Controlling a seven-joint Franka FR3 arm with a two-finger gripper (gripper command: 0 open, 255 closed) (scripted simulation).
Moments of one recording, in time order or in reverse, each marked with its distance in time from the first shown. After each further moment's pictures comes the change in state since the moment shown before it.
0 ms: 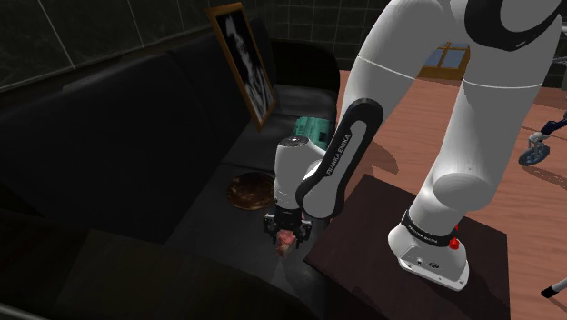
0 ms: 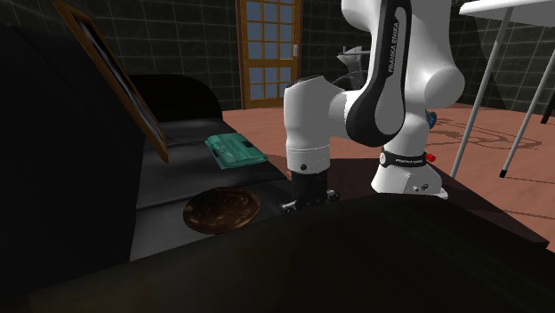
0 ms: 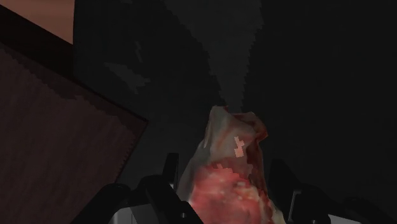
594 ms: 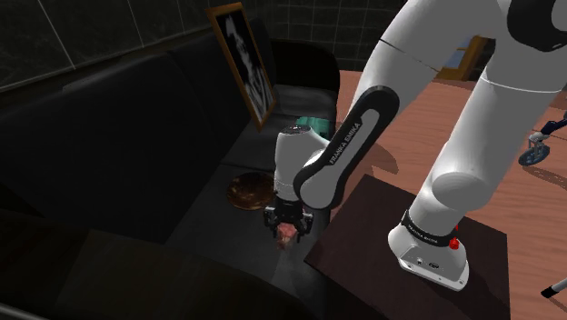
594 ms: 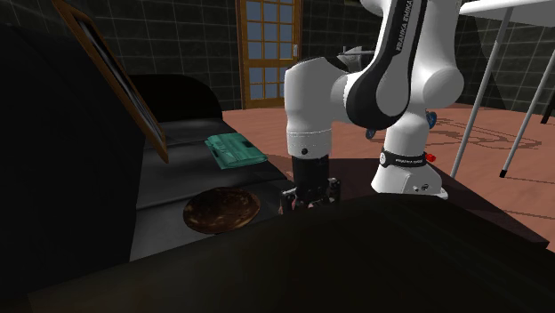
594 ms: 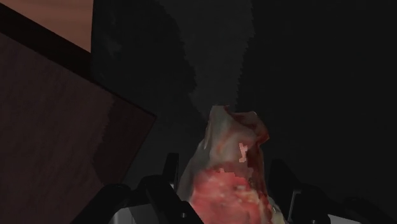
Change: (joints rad) arm -0.029 -0.132 0.051 -0.006 0.115 -0.117 -0.067
